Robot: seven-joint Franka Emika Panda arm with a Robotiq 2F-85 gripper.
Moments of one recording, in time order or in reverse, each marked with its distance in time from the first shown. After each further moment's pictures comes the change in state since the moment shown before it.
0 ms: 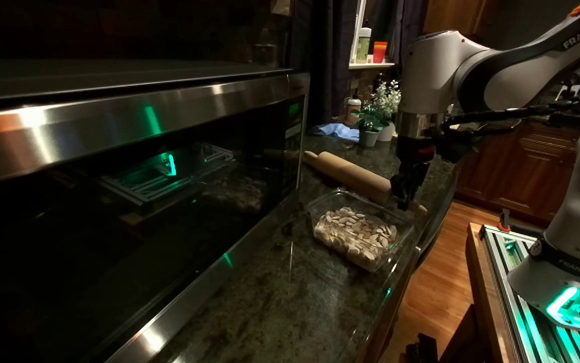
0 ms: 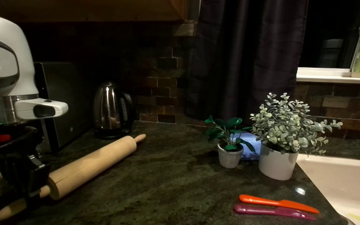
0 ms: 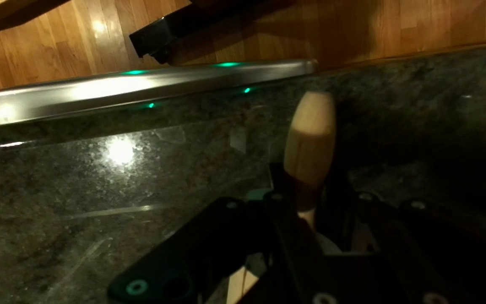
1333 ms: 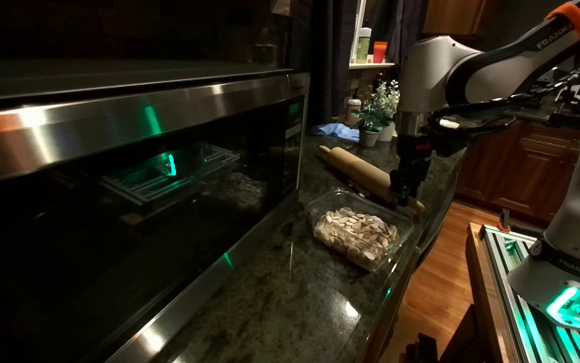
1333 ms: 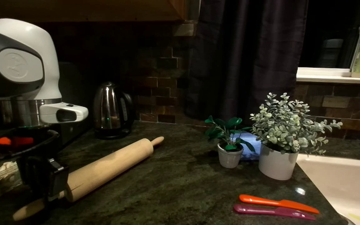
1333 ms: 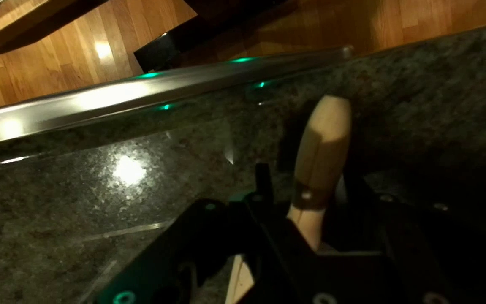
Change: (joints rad) arm -0.055 0.020 -0.059 -0.001 -0.001 -0.008 -0.037
